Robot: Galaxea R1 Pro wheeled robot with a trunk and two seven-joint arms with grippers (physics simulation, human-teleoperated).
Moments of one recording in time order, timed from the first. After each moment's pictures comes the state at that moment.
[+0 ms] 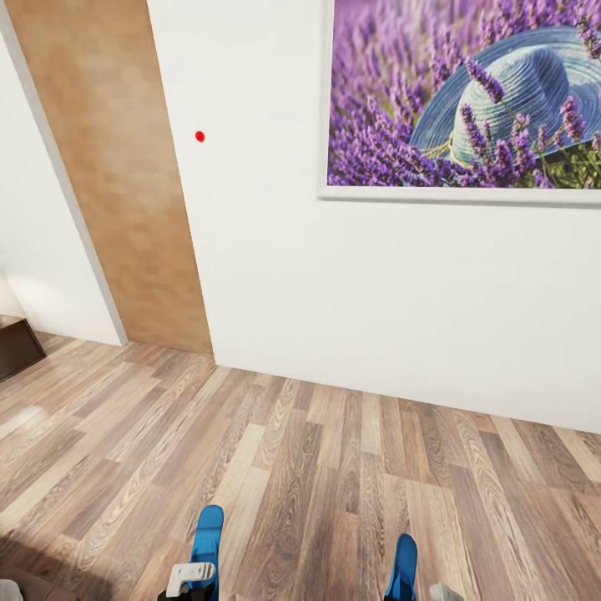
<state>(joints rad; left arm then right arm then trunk) -0.21 0.06 -0.06 -0.55 0.21 0.01 -0.25 -0.40 -0.13 -0.22 -0.08 -0.23 0.06 0.66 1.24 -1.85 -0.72</state>
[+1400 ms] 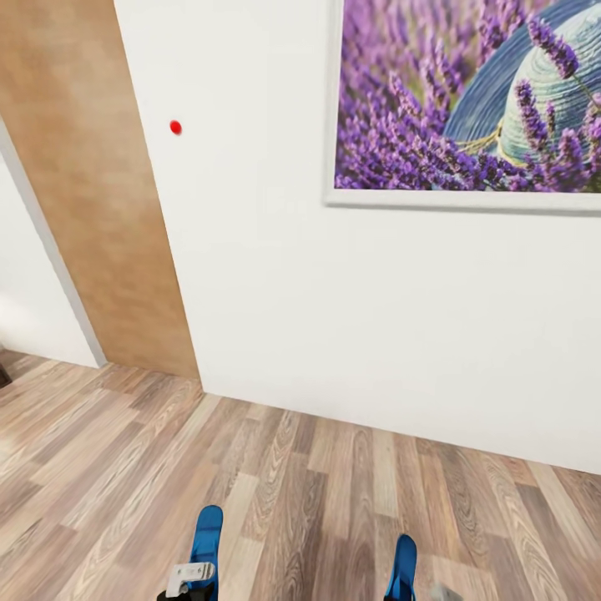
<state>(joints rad) -0.21 0.06 -0.06 -0.55 0.21 0.01 -0.24 -0.40 -0.13 -0.22 -0.08 -0.23 0.06 0.67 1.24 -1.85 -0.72</state>
